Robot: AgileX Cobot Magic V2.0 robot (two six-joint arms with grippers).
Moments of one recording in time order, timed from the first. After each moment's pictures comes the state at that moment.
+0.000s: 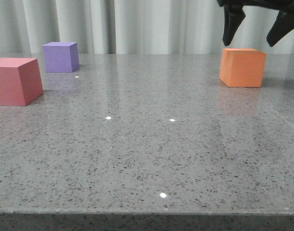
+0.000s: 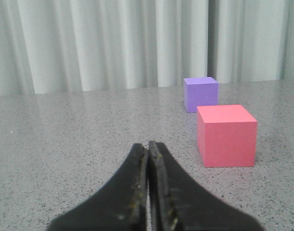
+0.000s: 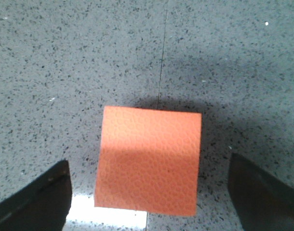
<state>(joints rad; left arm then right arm) -0.06 0.00 0.00 0.12 0.02 -0.09 0.20 1.79 -1.59 -0.02 0.85 0.16</state>
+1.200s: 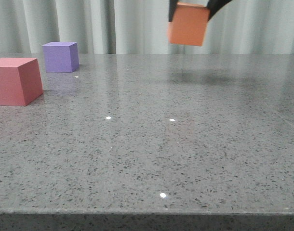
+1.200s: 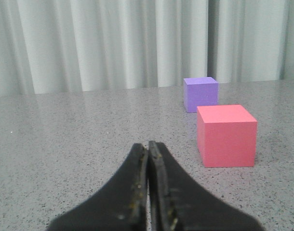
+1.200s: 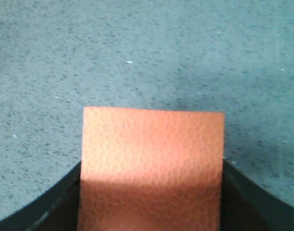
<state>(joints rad) -0.06 0.00 0.00 0.12 0.02 -0.09 0.46 1.92 -1.92 -0.15 0.97 0.47</state>
